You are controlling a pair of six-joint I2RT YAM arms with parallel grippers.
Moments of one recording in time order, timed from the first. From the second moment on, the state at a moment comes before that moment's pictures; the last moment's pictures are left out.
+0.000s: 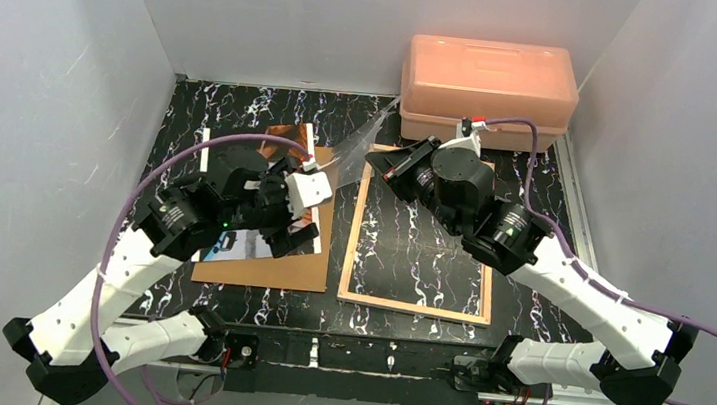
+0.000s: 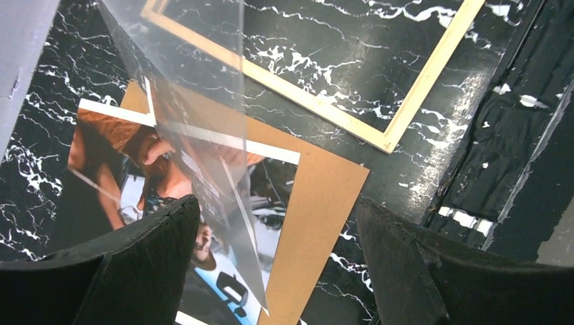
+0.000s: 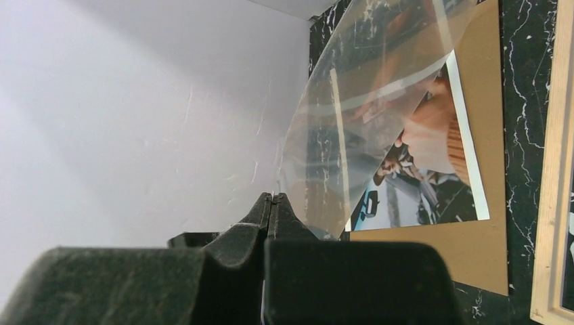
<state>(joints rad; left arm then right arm) -0.72 0.95 1.28 -0.98 0.18 0.44 1.01 1.18 1.33 -0.37 0.40 1.25</state>
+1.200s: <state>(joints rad) -0.76 0.87 1.02 -0.71 0.04 0.61 1.01 0.70 0.93 -0.61 0.53 1.52</state>
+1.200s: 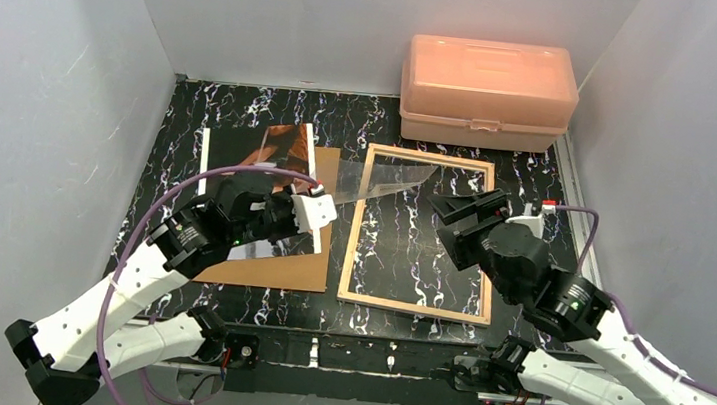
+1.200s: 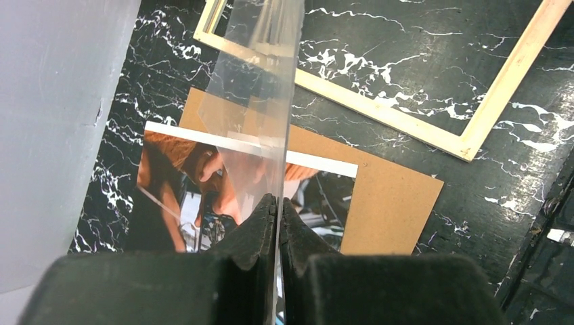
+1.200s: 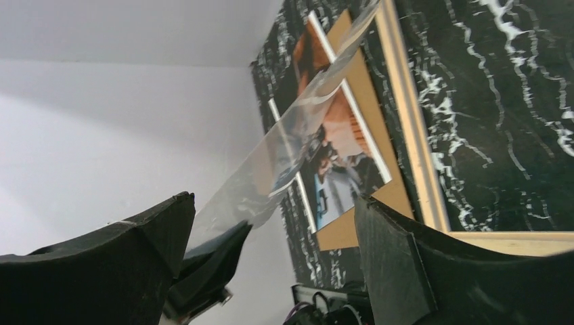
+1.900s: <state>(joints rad) -0.77 0.77 0.92 -0.72 0.09 0.62 0.75 1.06 0.87 -0.30 0.27 1.57</state>
